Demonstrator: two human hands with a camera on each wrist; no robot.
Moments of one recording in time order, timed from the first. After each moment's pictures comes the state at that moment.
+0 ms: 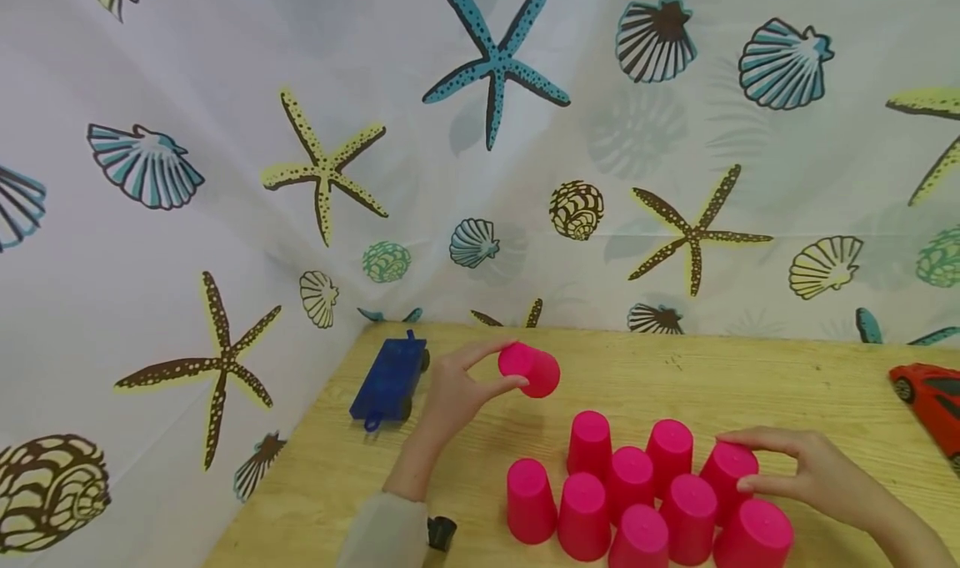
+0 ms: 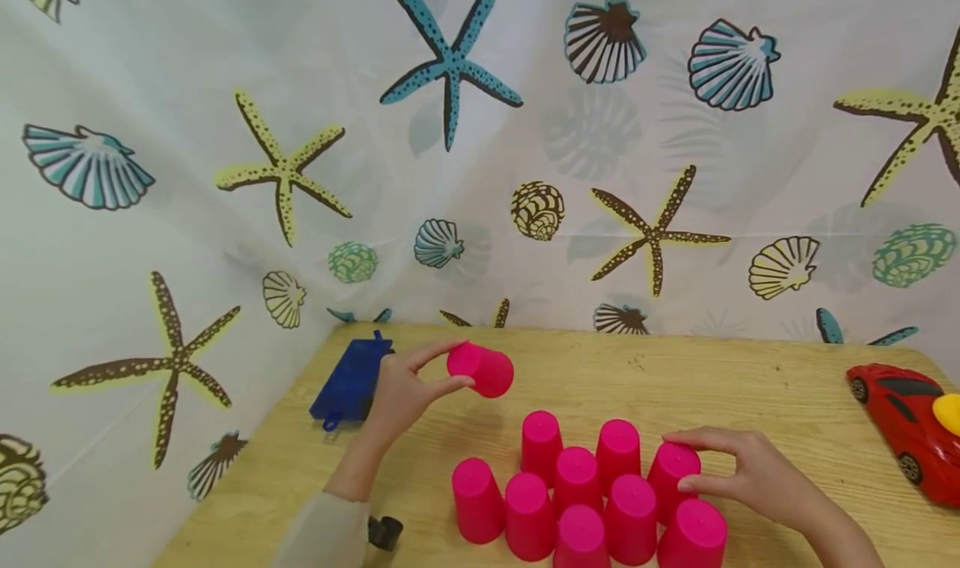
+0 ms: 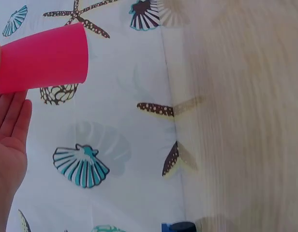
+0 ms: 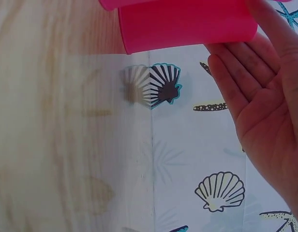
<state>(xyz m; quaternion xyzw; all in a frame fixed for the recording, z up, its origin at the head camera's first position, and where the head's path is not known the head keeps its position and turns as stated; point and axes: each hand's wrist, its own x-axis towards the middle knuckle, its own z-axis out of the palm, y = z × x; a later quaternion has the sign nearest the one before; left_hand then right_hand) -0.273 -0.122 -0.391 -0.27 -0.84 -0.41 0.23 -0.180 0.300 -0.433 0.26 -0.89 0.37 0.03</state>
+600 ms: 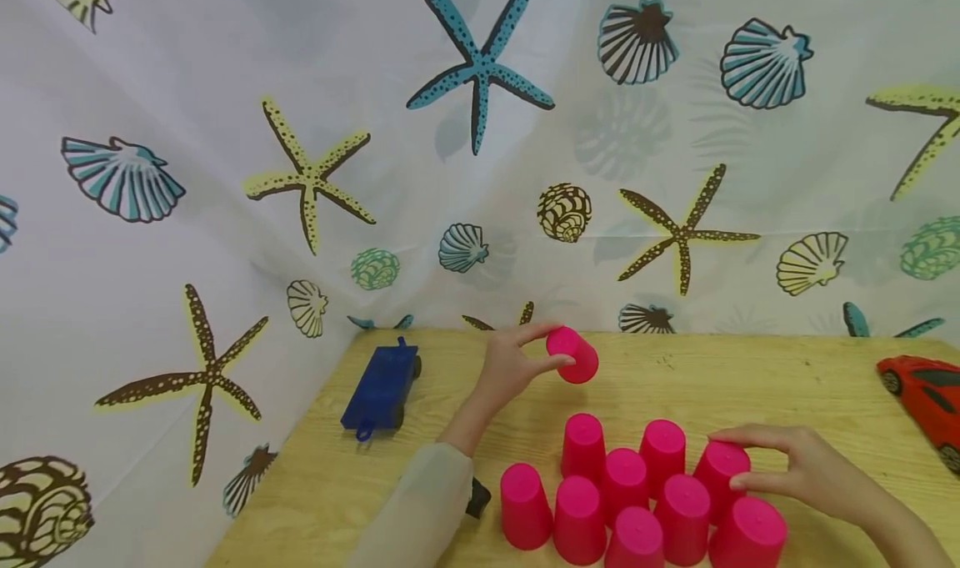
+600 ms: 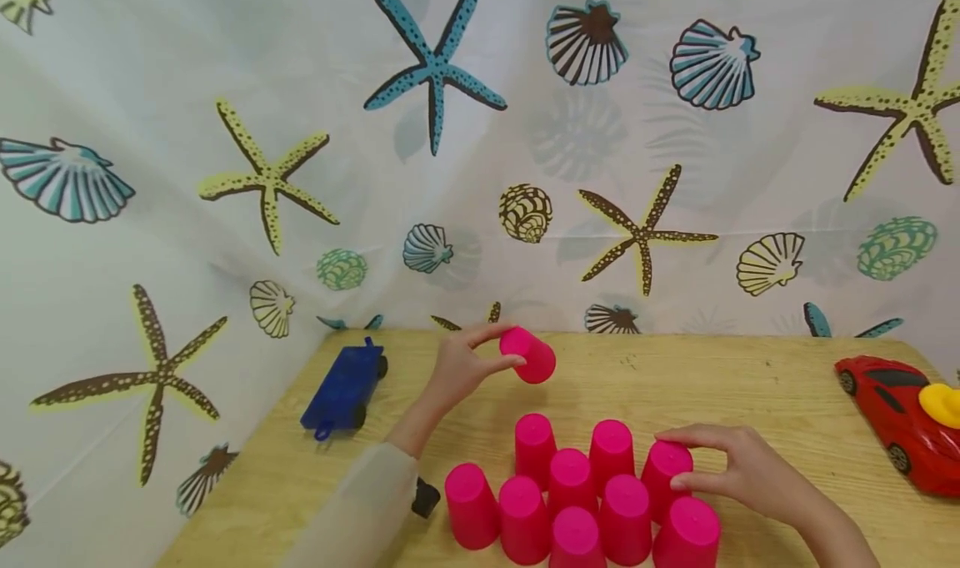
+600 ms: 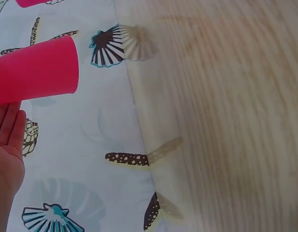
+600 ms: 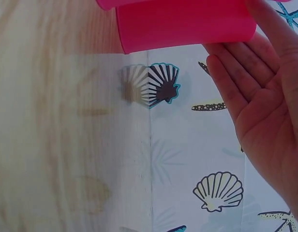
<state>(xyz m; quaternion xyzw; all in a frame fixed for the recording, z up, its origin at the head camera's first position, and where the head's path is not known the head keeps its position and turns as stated) -0.328 -0.053 -0.404 -0.30 -0.84 -0.42 0.20 -0.182 0.303 -0.431 0.27 -0.89 0.37 0.03</state>
